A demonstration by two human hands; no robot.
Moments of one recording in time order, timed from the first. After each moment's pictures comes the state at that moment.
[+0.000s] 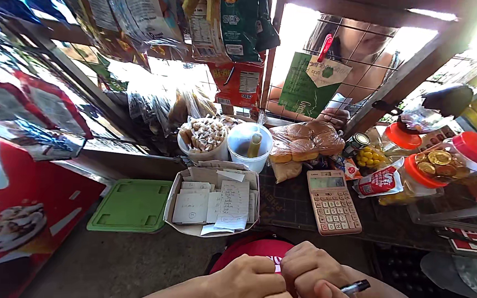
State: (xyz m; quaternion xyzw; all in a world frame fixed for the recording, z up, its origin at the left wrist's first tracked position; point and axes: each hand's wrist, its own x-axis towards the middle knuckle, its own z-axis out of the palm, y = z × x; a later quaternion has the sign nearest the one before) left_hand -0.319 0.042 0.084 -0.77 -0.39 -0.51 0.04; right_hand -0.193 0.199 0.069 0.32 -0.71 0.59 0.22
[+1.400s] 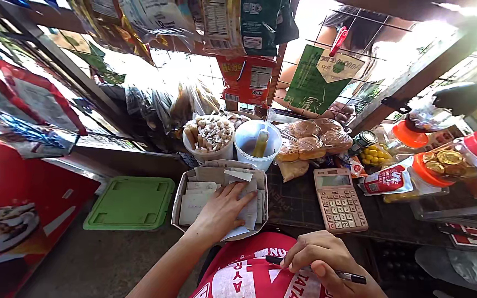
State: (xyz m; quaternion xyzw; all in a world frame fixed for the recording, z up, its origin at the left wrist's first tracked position) left_hand -0.429 0.057 0.017 -0.64 -0.75 -0.09 -0.14; right_hand -0.192 0.202 0.061 0.18 -0.80 0.52 0.24
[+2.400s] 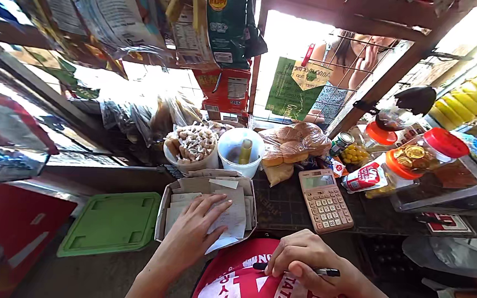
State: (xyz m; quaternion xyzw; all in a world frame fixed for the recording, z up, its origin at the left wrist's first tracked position) left_hand -0.439 0.019 0.012 -0.64 -0.71 -0.29 0.01; right_hand -0.200 0.201 0.061 0.19 -0.81 0.51 0.22
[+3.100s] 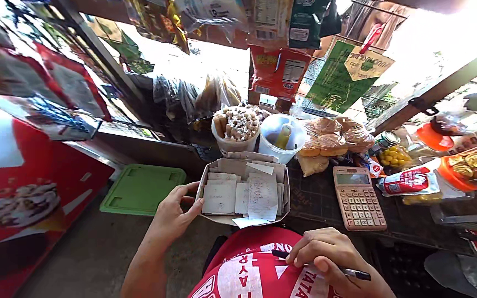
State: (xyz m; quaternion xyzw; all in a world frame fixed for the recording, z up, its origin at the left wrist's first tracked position) left_hand -0.477 -0.079 0.000 -0.29 -0.82 -0.46 -0.16; right_hand -0.215 0.168 0.062 0.19 -0.82 0.50 0.20
